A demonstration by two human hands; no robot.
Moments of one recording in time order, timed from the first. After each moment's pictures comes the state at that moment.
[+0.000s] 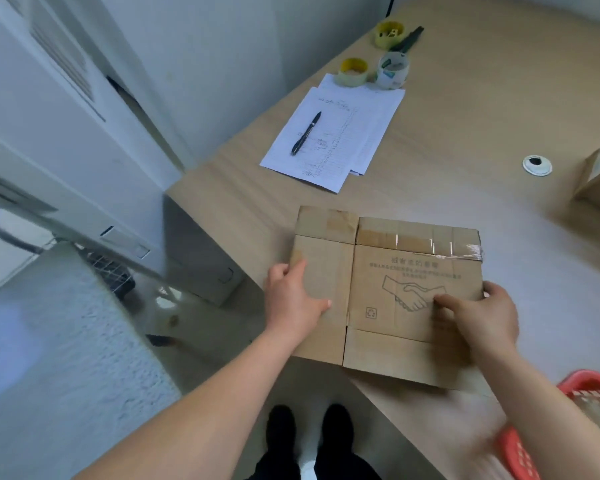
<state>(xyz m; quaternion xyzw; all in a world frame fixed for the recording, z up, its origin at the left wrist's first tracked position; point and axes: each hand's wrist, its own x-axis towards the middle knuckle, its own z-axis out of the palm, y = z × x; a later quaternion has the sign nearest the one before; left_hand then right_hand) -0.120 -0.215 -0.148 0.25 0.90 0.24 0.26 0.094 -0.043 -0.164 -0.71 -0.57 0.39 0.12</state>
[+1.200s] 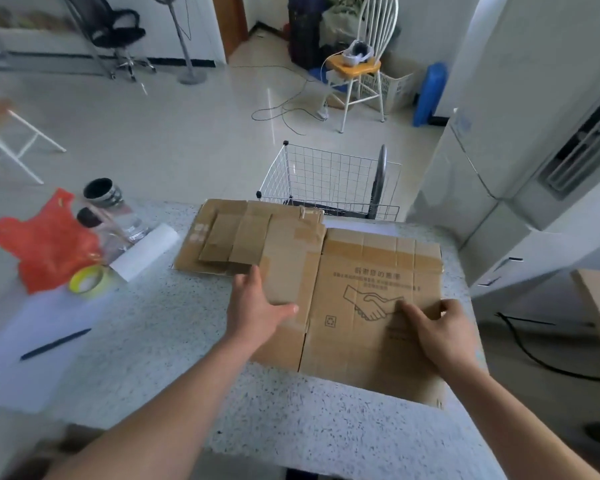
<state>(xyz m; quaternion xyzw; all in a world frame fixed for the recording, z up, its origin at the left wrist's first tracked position) -0.253 -0.881 -0.066 -0.20 0.92 0.33 0.04 -0.262 -0.594 -0.078 -0.24 -0.87 0.42 -0.05</state>
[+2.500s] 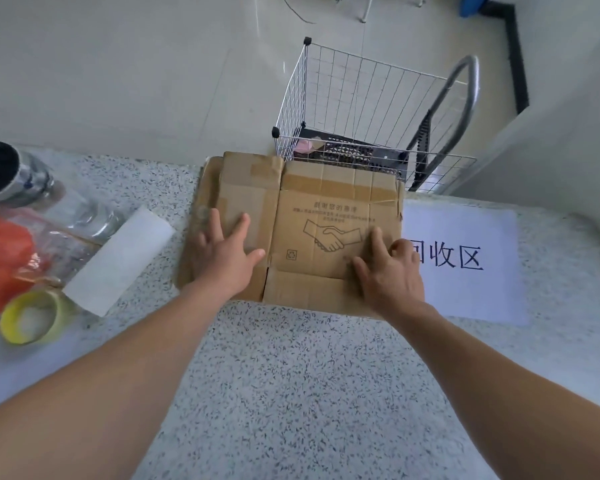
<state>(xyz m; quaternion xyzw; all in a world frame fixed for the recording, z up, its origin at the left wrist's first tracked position) -0.470 -1.095 -0.209 -0.19 0.95 0.15 0.21 -0.476 -0.833 -0.233 -0.06 -0.97 0.18 -0.15</state>
